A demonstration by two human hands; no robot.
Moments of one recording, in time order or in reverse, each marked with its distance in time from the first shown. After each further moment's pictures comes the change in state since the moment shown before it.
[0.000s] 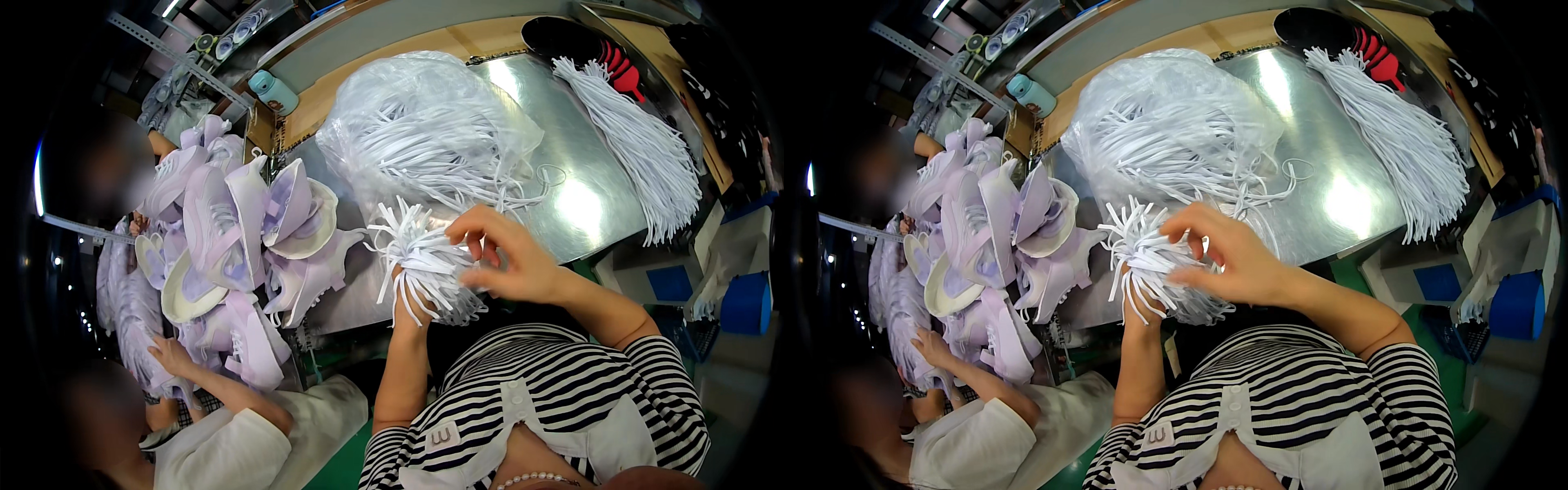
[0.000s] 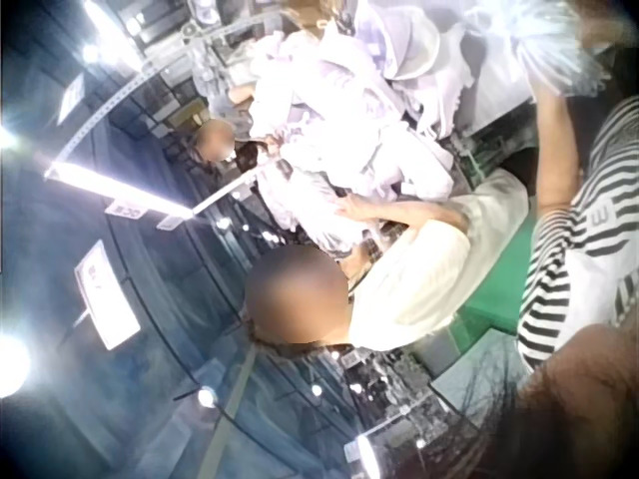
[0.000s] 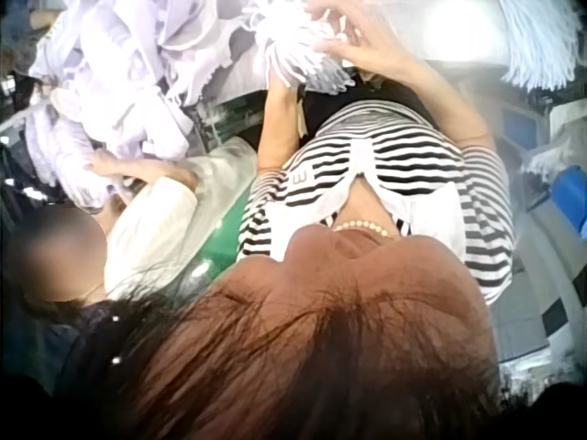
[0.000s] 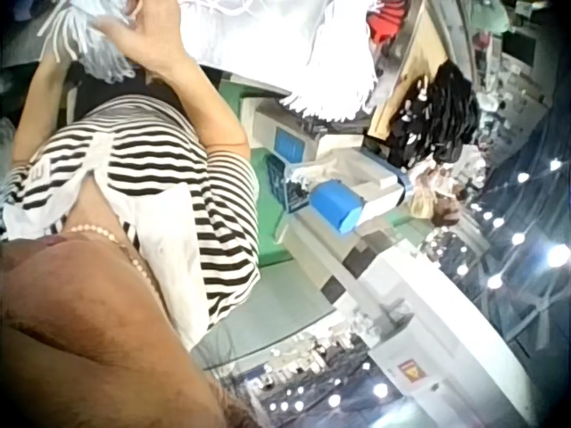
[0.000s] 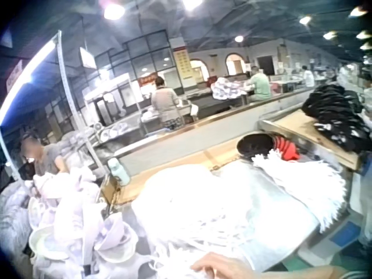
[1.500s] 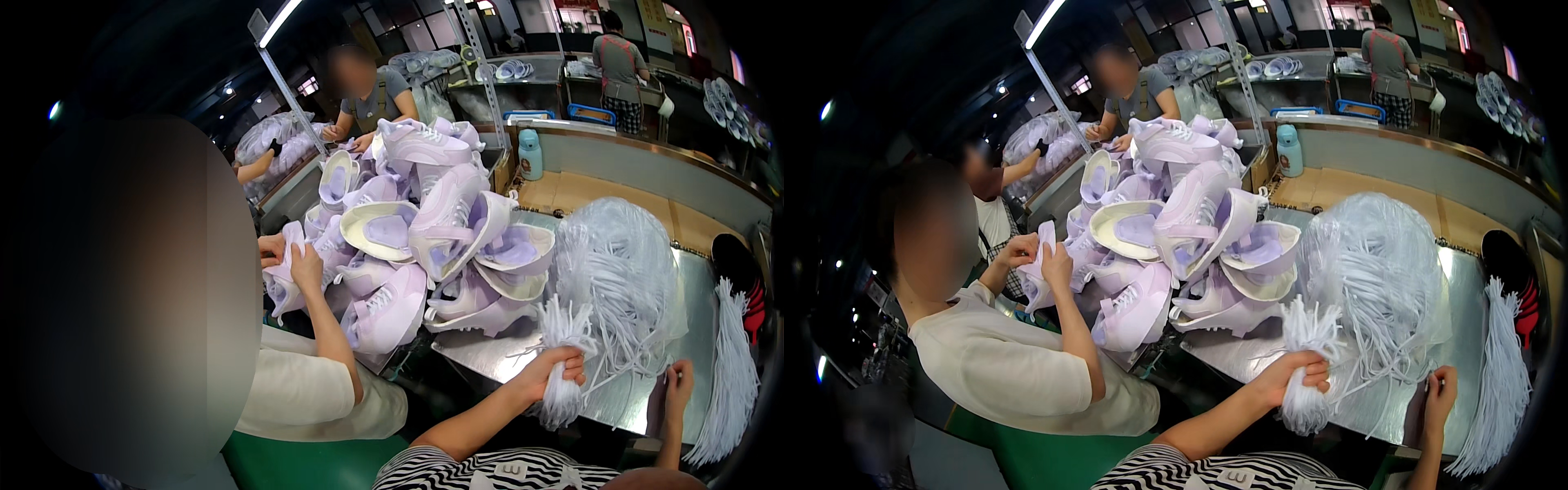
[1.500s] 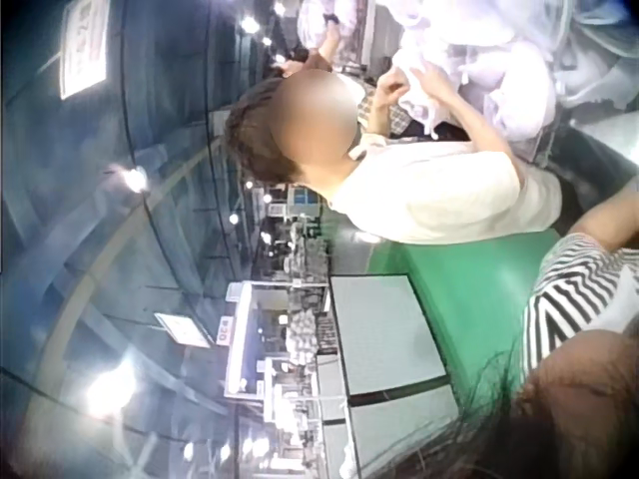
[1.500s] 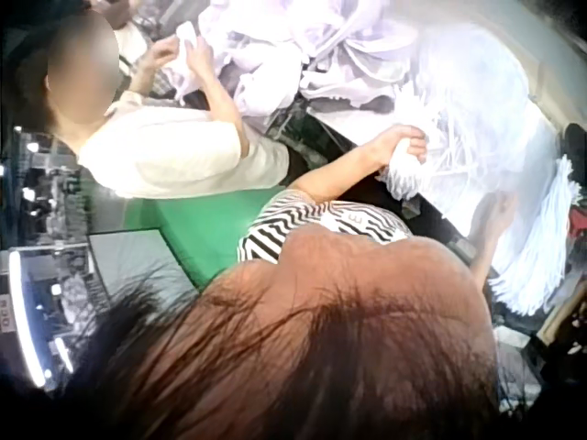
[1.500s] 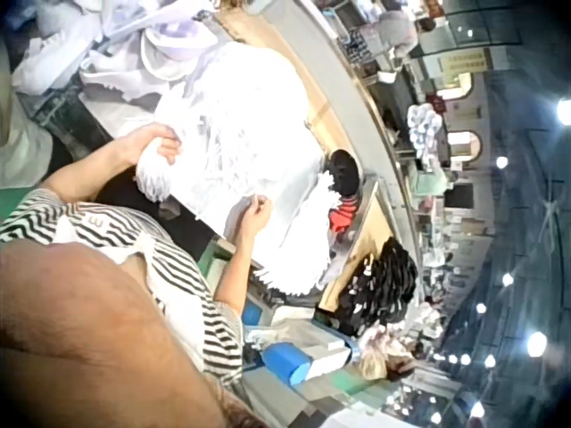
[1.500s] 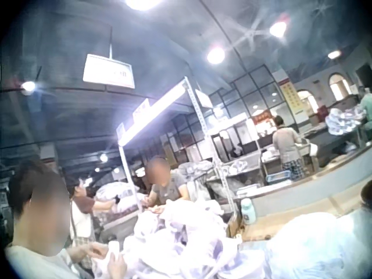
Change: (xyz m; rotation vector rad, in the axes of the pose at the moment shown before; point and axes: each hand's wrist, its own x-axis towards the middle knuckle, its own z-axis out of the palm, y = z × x) left_hand 0.013 0.013 0.004 -0.604 -0.218 -0.222; right_hand -0.054 0.177 -0.157 -0.522 0.357 0.169
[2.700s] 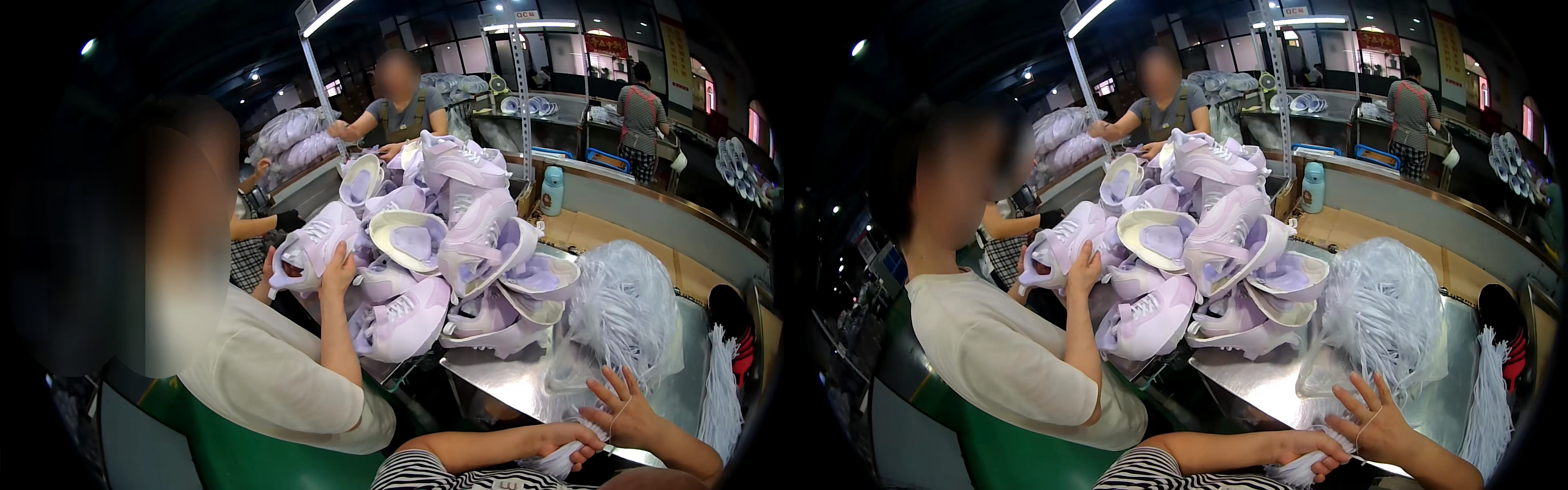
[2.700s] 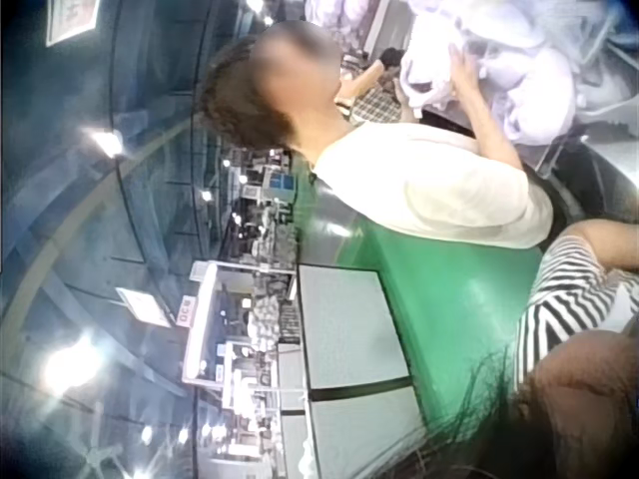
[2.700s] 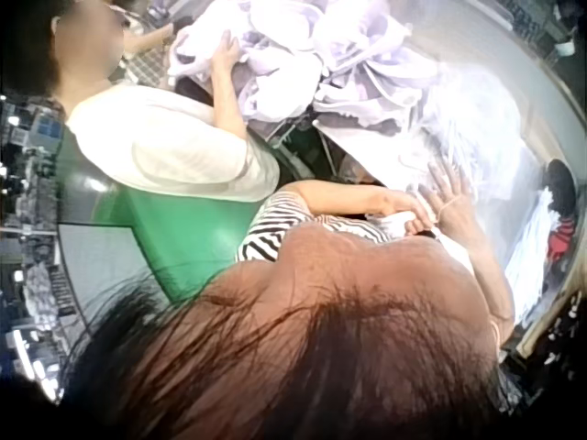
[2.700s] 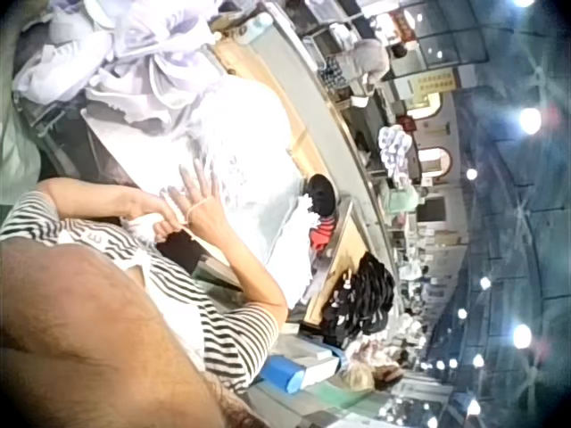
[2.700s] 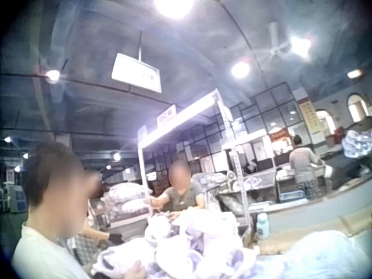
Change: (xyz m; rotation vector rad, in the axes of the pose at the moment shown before) left_hand -0.014 -0.070 0.000 0.158 -0.095 -0.707; right_hand 0.007 -0.245 0.042 -0.605 -0.825 -1.213
